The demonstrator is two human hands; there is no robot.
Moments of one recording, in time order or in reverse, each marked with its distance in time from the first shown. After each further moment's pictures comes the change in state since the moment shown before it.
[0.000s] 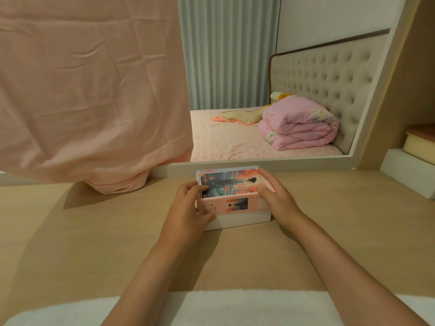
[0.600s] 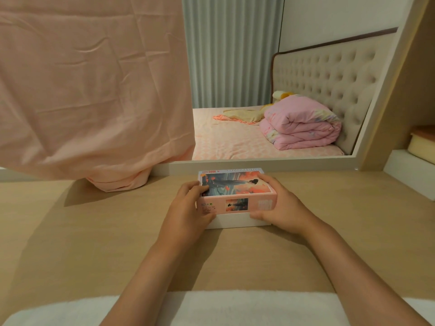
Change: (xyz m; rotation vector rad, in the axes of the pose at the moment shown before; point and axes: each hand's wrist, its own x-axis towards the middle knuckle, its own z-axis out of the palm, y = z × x) left_hand -0.001 0.001 -0.005 0.089 0.031 0.046; right_hand -0.009 0.000 -0.015 -0.343 -0.145 -0.038
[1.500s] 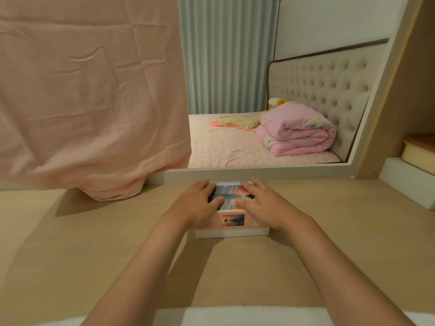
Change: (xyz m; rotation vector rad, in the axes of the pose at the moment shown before) left_hand 0.066 0.023 0.008 0.412 -0.477 -0.053; right_hand 0.036 -0.029 0.007 -0.358 -0.106 0.025
